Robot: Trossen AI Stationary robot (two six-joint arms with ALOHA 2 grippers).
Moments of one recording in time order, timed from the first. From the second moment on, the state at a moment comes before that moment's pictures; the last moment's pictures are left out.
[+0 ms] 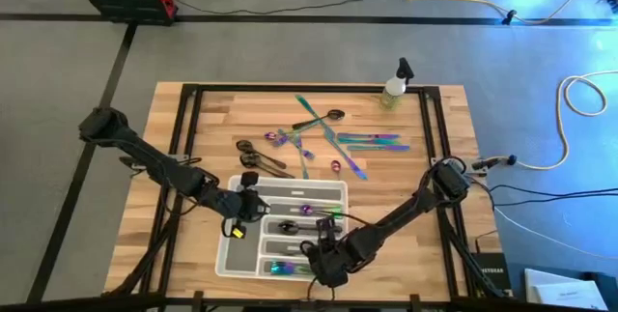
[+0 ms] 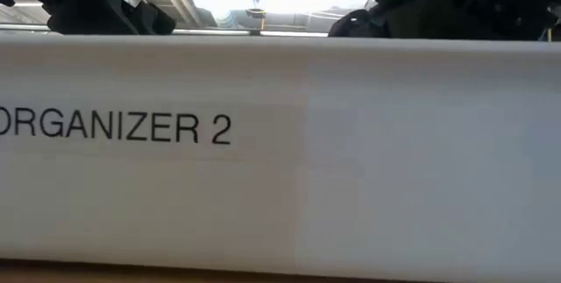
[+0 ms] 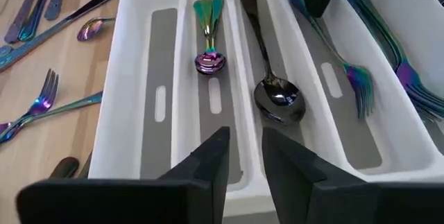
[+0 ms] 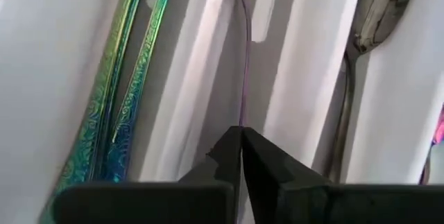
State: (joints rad) left arm -0.48 1.27 0.64 -0.09 -0.36 -0.15; right arm 0.60 2.15 1.56 -0.64 0.28 0.31
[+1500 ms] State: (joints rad) left arm -0.48 1.27 0.64 -0.09 -0.36 -0.15; right arm 0.61 2.14 1.56 -0.64 0.27 0.32
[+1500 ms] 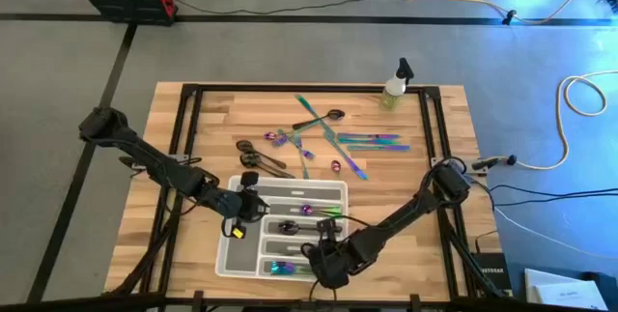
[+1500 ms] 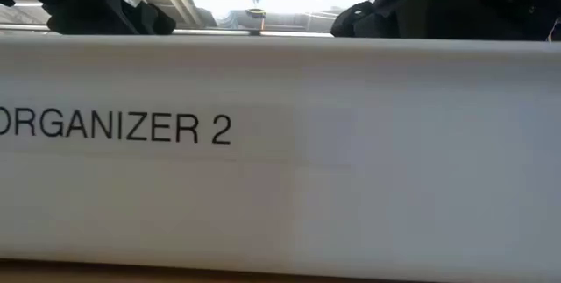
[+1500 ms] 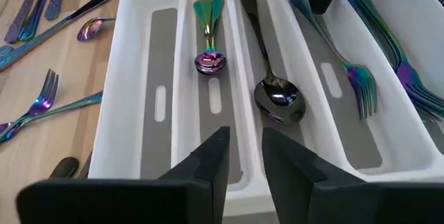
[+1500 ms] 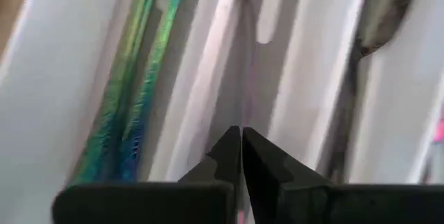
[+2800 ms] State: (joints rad) left arm -0.48 1.27 0.64 -0.09 -0.36 -0.15; right arm 0.61 2.16 1.58 -0.70 0.27 0.35
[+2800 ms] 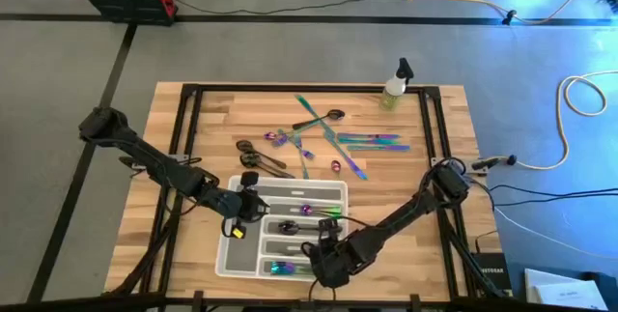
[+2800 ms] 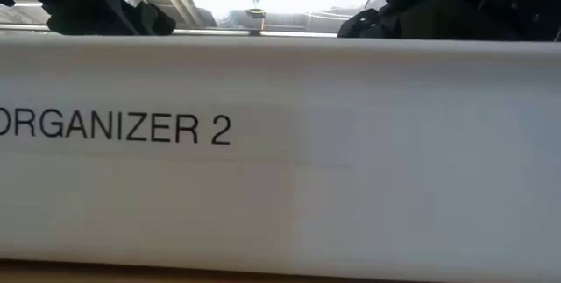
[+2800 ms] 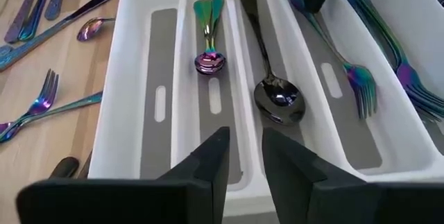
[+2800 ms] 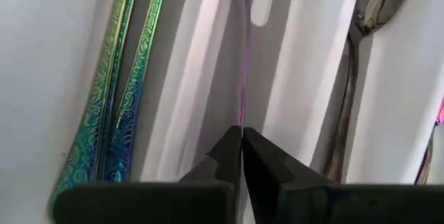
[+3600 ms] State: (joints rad) left arm -0.48 1.27 0.64 -0.09 -0.36 -0.15; right arm 0.59 2.16 1.57 -0.67 0.11 0.40
